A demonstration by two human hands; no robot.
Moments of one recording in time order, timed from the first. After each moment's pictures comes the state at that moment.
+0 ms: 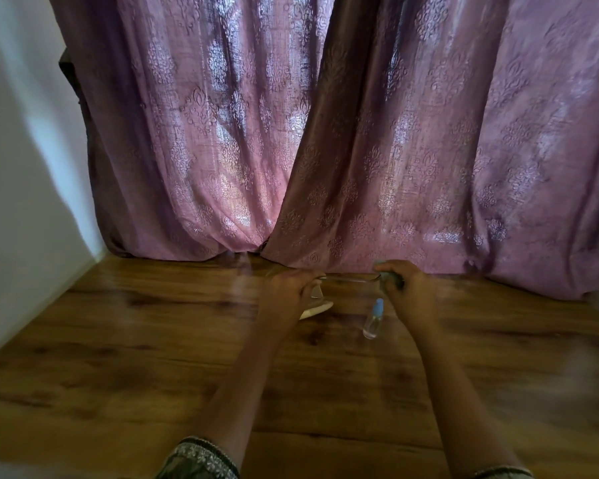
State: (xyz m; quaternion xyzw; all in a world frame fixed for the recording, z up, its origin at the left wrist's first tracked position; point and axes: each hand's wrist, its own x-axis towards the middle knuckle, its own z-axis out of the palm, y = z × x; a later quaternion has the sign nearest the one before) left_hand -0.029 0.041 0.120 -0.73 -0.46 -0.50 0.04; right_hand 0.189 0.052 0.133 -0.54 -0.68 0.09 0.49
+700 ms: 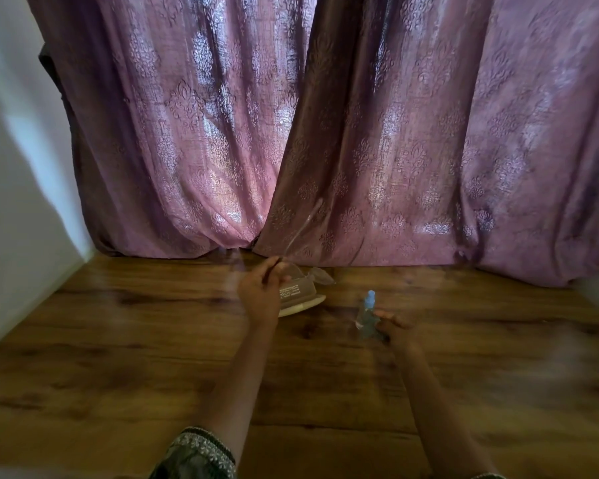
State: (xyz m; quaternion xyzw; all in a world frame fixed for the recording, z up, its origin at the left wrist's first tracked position) left_hand -0.031 0.060 0.092 -0.43 -0.52 -0.68 -0.30; right_hand 0.199 0.038 0.041 -0.60 -0.34 0.47 0.55
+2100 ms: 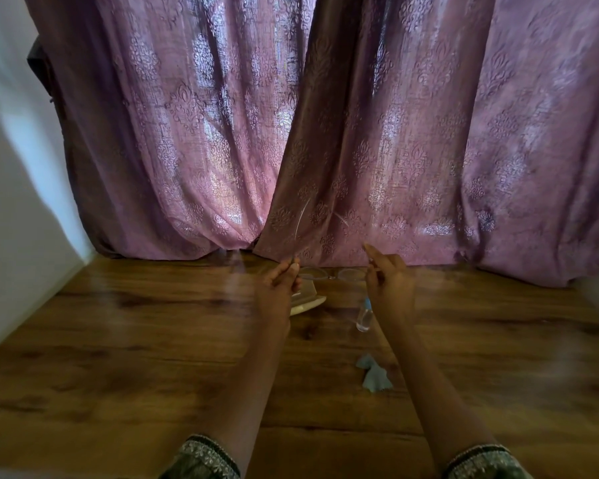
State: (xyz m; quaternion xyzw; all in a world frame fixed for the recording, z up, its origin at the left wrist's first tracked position) left_hand -0.005 0.044 0.113 -0.32 -0.44 -0.70 -0.46; right_hand 0.164 0.047 0.123 -0.53 -0.65 -0.04 0.54
